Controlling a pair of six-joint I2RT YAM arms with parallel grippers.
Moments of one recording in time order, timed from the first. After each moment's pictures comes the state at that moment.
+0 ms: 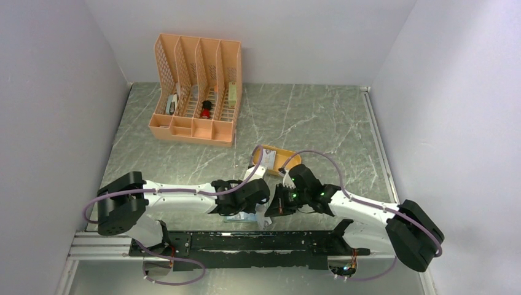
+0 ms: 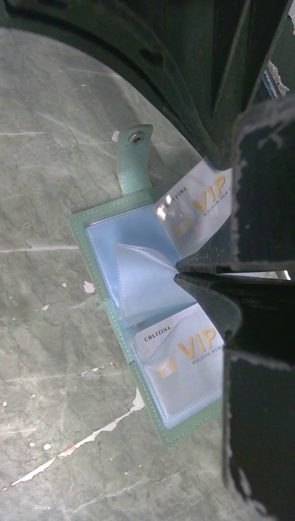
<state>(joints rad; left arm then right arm) -1.28 1.52 0.86 -0.37 -0.40 -0.78 0.78 1.10 0.36 -0.08 -0.51 0.85</state>
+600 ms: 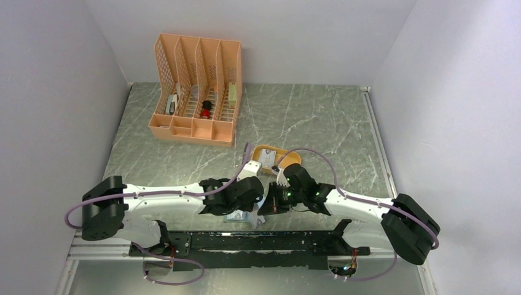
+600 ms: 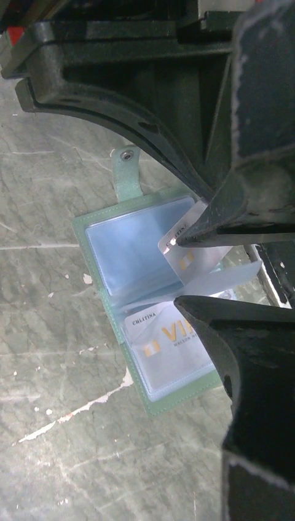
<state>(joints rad) -1.28 1.41 0.85 -0.42 -0.41 -0.80 0.84 1.17 0.38 0.05 -0.52 0.88</state>
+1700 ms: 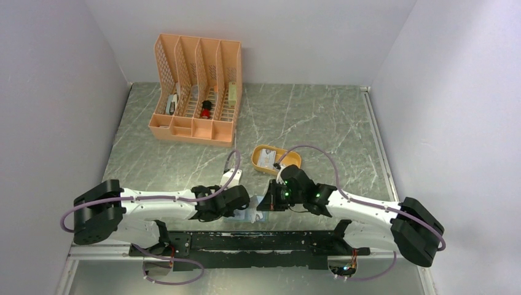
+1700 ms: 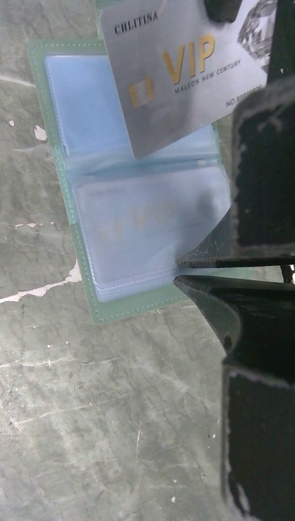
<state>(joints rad) -1.24 1.33 0.64 -0.46 -0.49 -0.87 0.92 1.11 0.44 -0.02 -0.30 0.93</state>
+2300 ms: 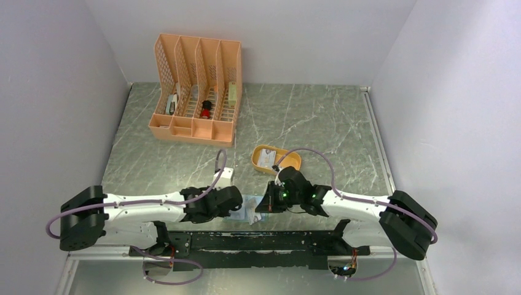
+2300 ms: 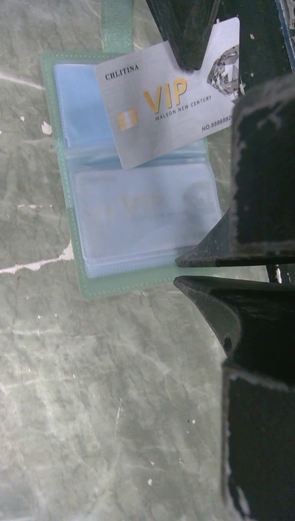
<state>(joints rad) -1.24 1.22 0.61 -0.49 -0.50 -0.94 0.92 1.20 0.40 0.07 -0.31 0.98</state>
